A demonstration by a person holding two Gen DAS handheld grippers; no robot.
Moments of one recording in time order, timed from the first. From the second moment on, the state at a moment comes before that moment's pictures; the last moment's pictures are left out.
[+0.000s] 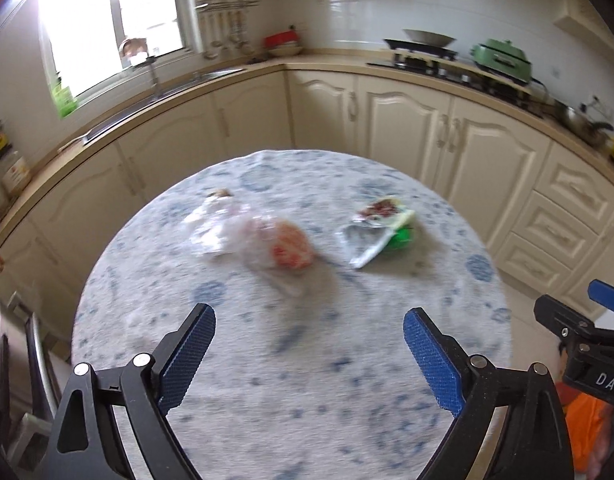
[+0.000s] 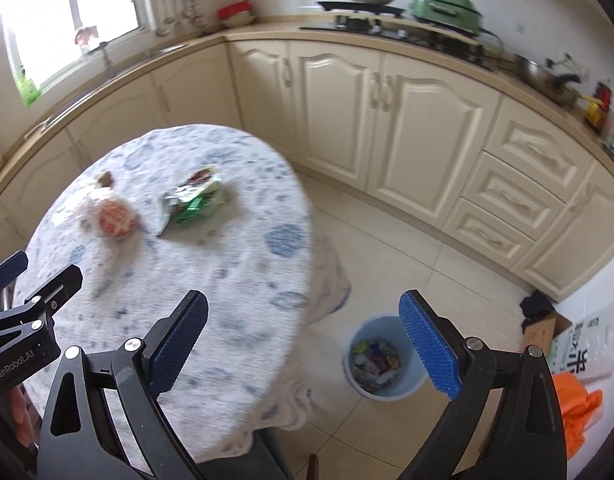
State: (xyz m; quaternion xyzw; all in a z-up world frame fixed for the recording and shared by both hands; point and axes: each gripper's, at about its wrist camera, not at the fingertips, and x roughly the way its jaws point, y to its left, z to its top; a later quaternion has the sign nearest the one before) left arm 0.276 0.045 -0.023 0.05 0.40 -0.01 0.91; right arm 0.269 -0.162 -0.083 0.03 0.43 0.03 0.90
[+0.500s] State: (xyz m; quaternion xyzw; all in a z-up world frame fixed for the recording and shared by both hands) left arm 0.289 0.168 -0.012 -0.03 0.42 0.10 0.90; right arm 0.330 -0.011 -0.078 -0.08 0.44 0.15 0.88
